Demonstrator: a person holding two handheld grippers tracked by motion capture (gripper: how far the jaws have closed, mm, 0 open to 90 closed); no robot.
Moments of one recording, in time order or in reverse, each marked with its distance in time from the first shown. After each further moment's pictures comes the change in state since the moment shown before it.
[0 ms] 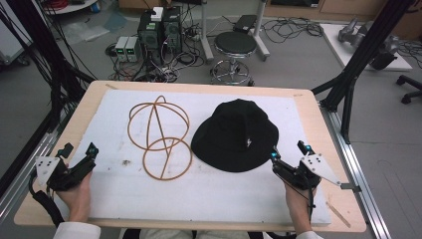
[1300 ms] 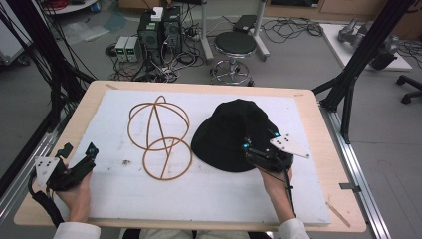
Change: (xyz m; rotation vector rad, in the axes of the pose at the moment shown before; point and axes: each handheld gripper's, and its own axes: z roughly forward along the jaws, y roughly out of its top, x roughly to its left) left arm 0.000 0.000 -0.001 -0.005 0.001 -0.004; right arm 0.046 0.013 0.056 0.121 0.179 0.000
